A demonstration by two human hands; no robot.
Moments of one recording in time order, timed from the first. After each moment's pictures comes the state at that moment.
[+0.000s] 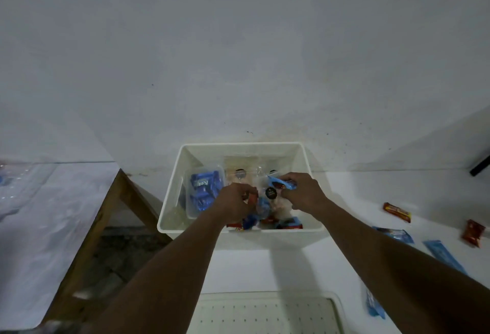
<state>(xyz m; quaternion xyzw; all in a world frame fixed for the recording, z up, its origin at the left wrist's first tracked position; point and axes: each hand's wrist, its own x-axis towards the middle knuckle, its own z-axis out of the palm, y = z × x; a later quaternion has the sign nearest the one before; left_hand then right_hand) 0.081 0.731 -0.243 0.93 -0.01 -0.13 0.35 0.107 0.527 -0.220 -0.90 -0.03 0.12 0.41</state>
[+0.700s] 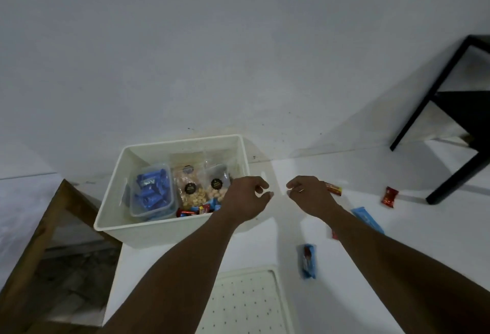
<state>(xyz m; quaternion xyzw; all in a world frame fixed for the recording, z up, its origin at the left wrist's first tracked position) 0.040 0.554 -0.221 0.92 -0.09 -0.03 0.37 0.044 0.357 -0.232 -0.92 0.06 0.07 0.37</state>
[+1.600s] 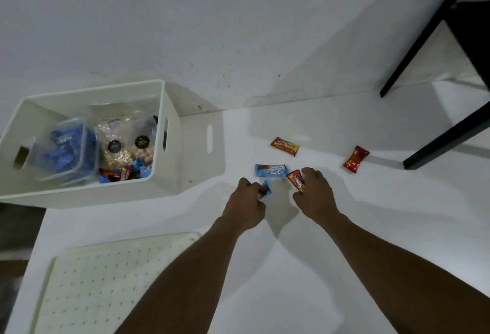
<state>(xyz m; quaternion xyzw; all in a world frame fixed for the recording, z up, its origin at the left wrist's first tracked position) 0.020 0.338 -0.363 0.95 -0.01 -0.19 0.25 0.038 0.150 -0.383 -0.95 0.10 0.13 0.28</state>
